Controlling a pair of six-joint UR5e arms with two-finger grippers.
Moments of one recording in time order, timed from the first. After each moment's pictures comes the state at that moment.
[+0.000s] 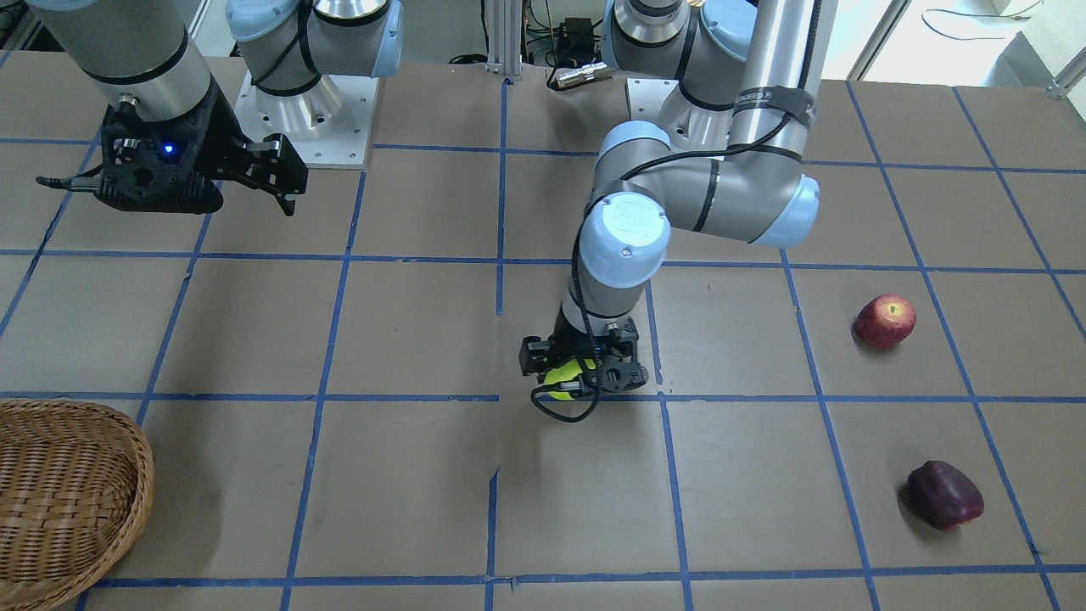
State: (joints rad) left arm -1.84 -2.00 -1.76 -0.93 1.50 -0.52; right arm 1.54 -1.56 1.61 -1.49 -1.60 -0.04
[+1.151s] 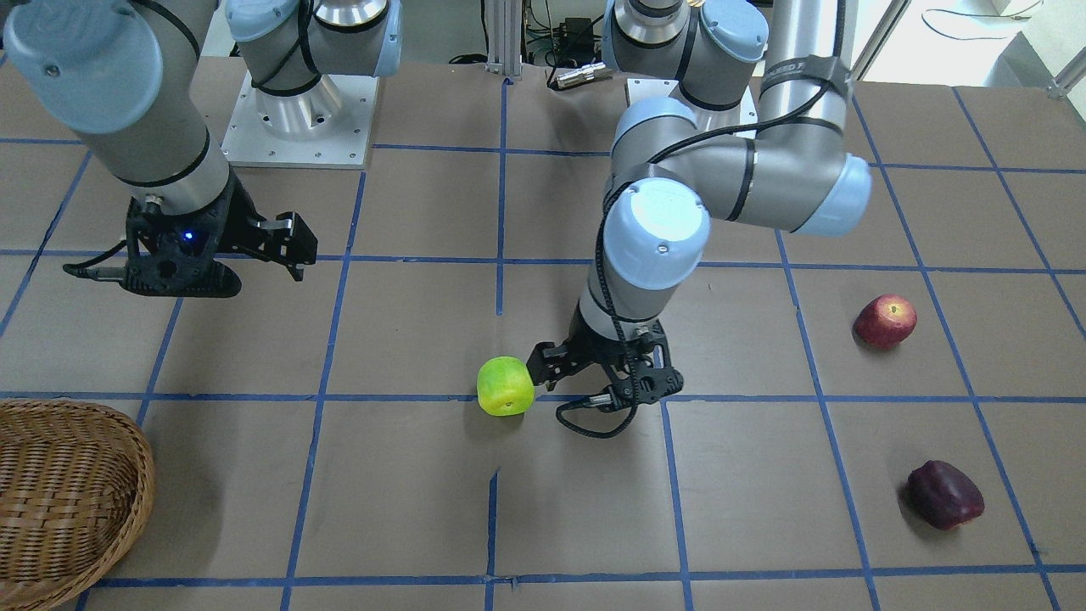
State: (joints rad) left arm -1.72 -1.93 -1.58 -1.25 1.50 -0.41; right arm 1.57 -1.43 1.62 -1.67 -1.58 -0.03
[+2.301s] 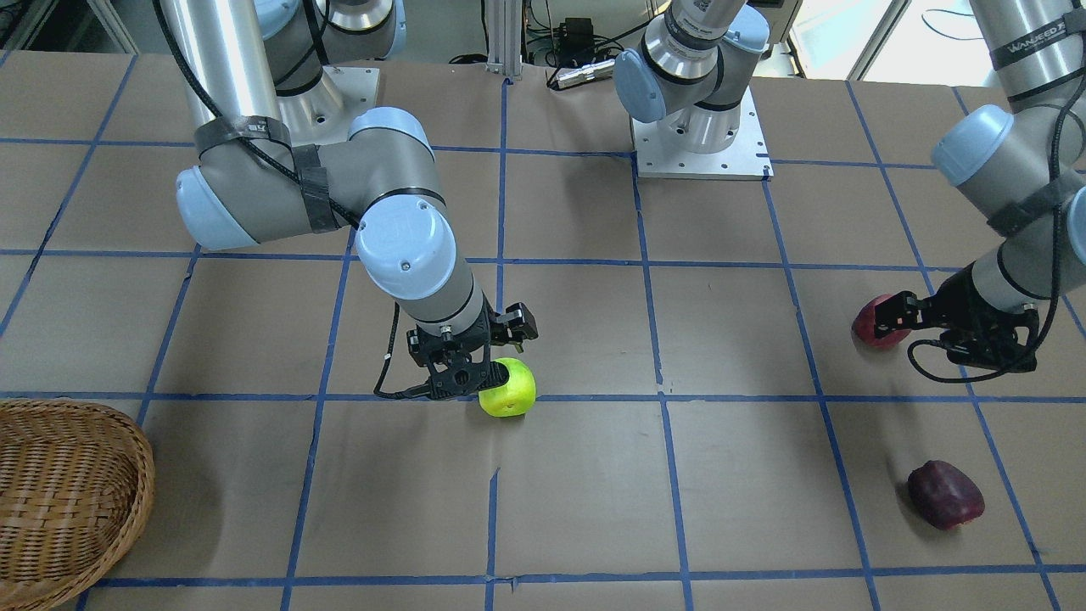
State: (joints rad) left arm -0.98 -1.85 -1.86 -1.08 1.66 0.75; right arm 1.86 -1.11 1.62 -2.02 -1.35 0.10
